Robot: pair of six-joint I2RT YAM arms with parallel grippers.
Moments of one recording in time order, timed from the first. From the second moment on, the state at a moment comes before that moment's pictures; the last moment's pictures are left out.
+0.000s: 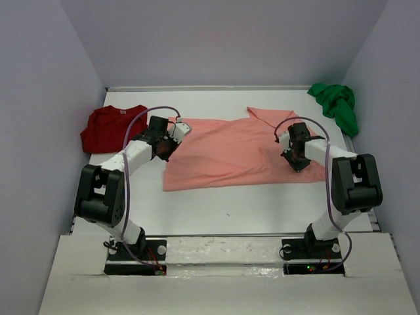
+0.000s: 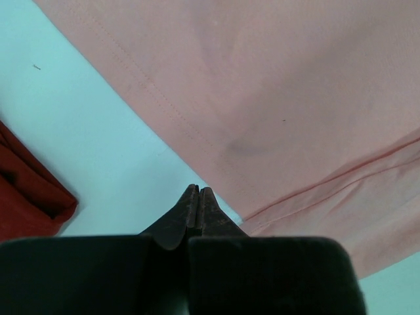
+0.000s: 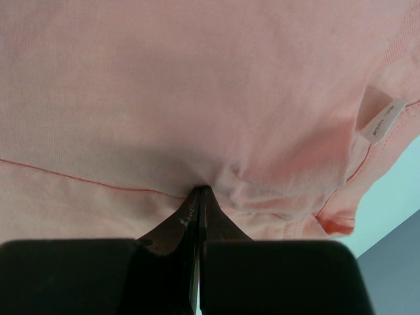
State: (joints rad) left arm -0.28 1.57 0.99 -0.38 0.09 0.48; right arm 0.11 1.68 0.98 -0.55 0.14 -0.47
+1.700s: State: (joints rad) left arm -0.11 2.02 1.44 -0.24 0.27 0.27; right arm 0.09 2.23 1.81 -0.60 0.39 -0.36
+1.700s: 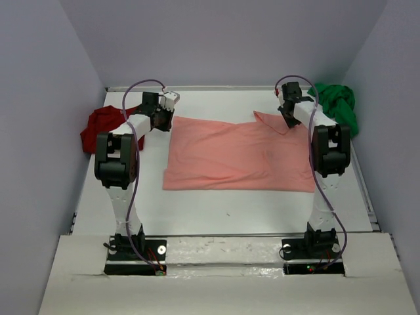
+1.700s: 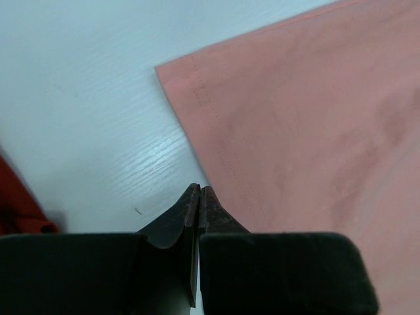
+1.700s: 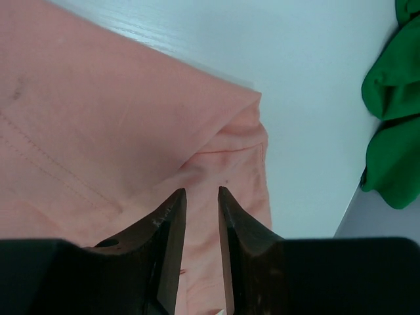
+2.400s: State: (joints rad) left arm -0.11 2.02 1.44 -0.24 0.29 0.26; right arm 0.09 2.16 1.78 -0.73 0.15 -0.42
